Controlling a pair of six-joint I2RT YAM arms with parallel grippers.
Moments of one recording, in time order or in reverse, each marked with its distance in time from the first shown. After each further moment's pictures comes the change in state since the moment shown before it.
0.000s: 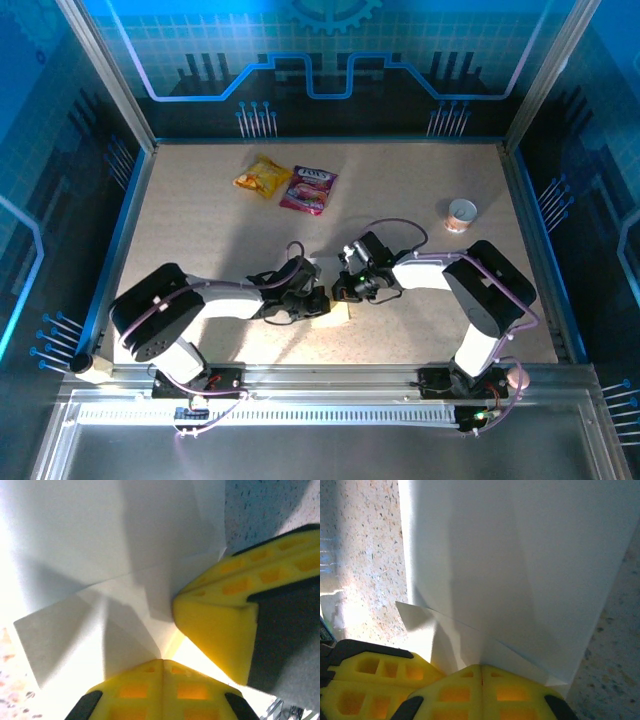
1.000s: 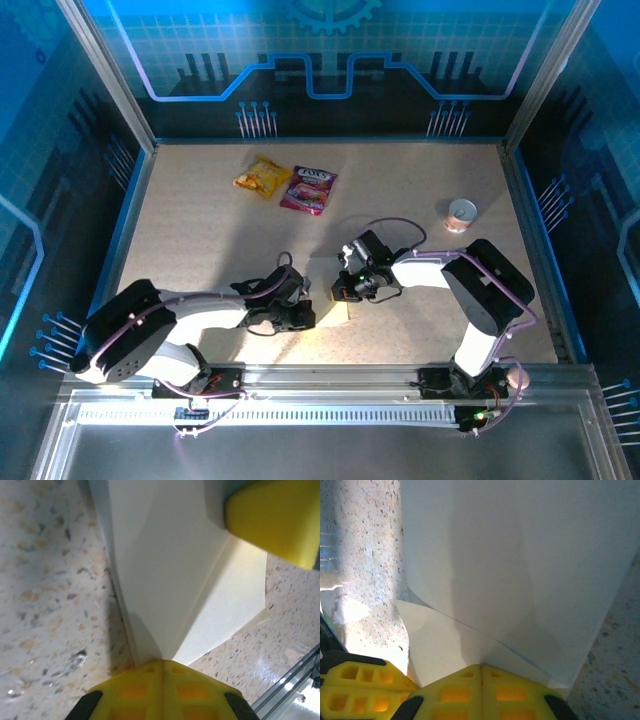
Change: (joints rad) left arm 0.000 -0.165 -0.084 -0.193 0.034 0.105; right arm -0.006 0.010 0.015 -0.025 -0.014 -0.025
